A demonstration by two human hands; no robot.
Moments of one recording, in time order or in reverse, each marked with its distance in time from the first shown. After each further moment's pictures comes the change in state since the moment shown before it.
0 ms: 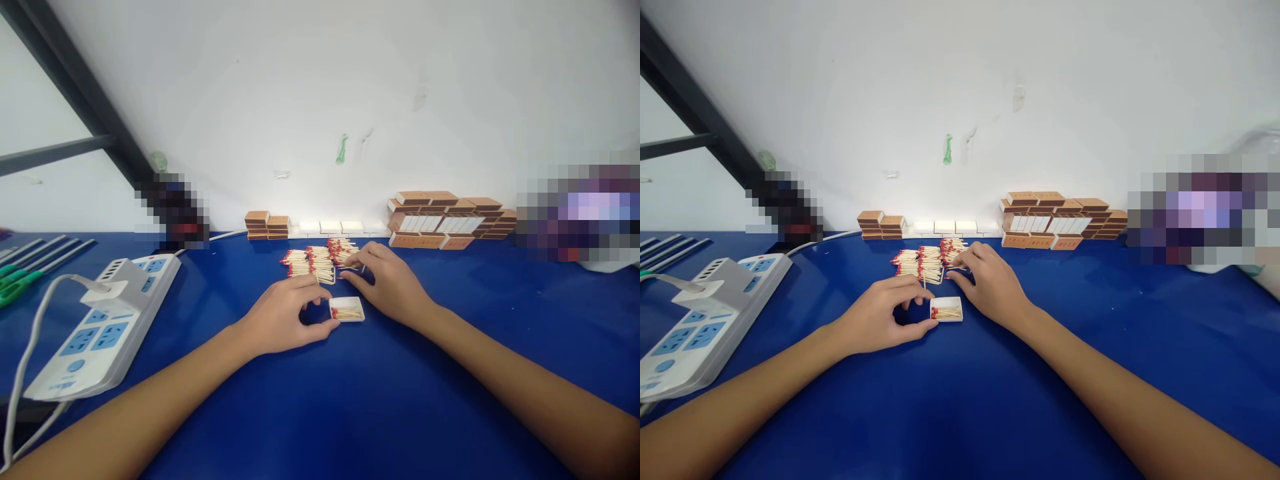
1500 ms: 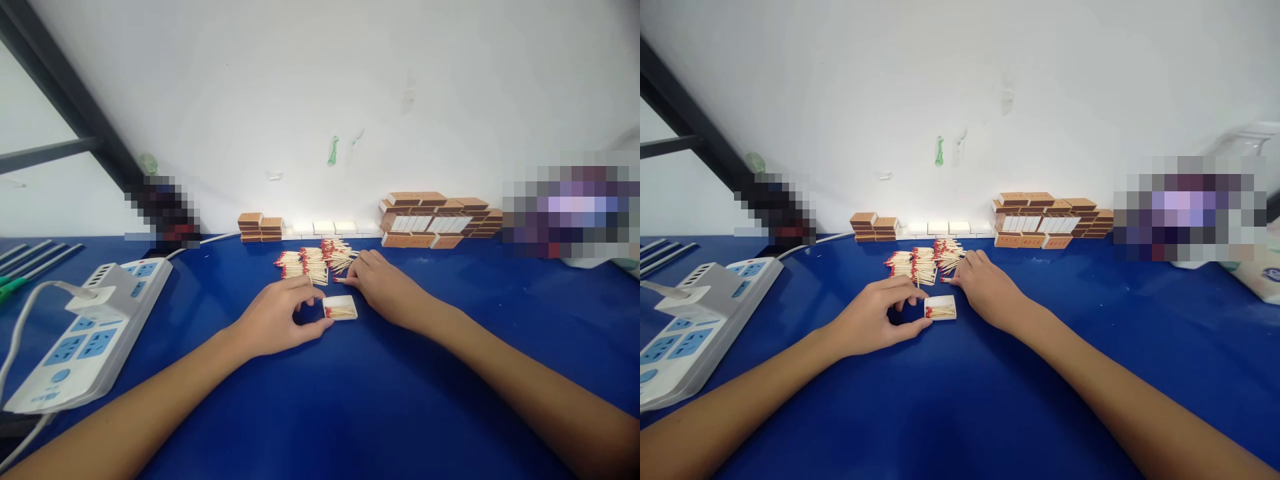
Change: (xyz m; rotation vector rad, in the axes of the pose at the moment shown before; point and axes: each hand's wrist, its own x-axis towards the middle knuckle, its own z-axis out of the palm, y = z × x) left_hand 0.000 -0.003 0.001 -0.004 -0.014 -0.042; right_hand -0.004 0.013 -0.004 -0.315 -0.291 -0.147
